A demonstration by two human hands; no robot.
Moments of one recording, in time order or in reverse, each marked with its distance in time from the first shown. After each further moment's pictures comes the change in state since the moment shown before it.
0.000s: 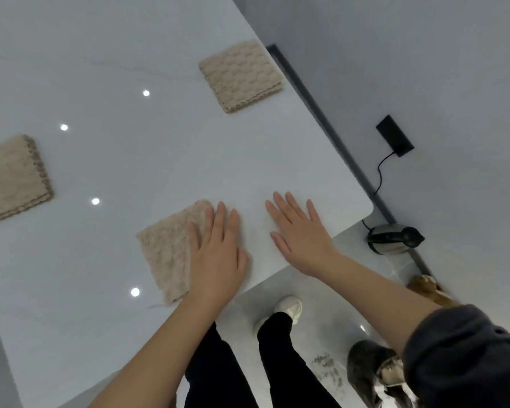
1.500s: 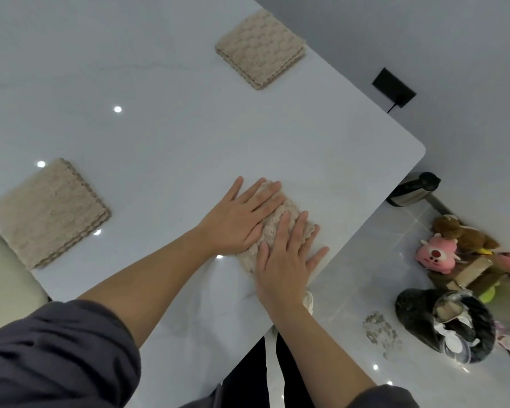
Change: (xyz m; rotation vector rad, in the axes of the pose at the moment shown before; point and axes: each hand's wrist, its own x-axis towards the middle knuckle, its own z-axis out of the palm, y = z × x) left_hand 0.073 -0.156 -0.021 0.230 -0.201 0.948; right_hand 0.035 -0.251 0.075 0.392 0.393 0.880
